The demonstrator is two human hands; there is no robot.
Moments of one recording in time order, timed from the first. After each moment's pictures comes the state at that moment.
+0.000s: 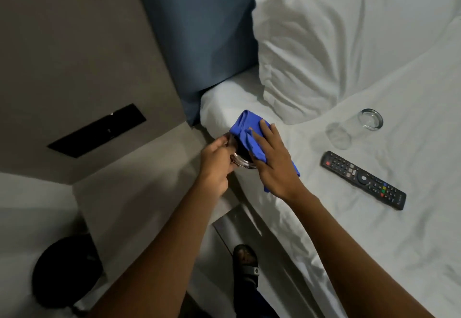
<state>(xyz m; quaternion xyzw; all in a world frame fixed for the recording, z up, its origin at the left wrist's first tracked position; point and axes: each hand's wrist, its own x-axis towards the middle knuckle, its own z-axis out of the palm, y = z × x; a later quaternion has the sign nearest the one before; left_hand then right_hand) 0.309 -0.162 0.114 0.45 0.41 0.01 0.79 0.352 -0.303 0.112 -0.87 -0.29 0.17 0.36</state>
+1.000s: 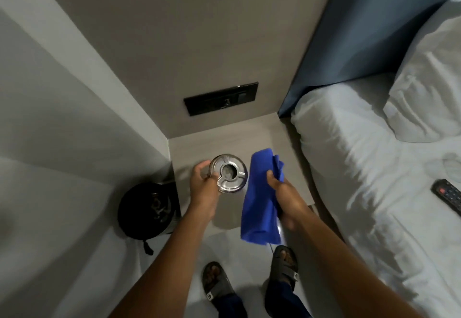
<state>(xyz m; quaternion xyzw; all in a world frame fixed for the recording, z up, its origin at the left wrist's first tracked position) 0.071 -0.005 0.042 0.41 0.59 0.18 0.67 0.180 -0.150 0.068 -0.63 0.12 0.52 0.56</state>
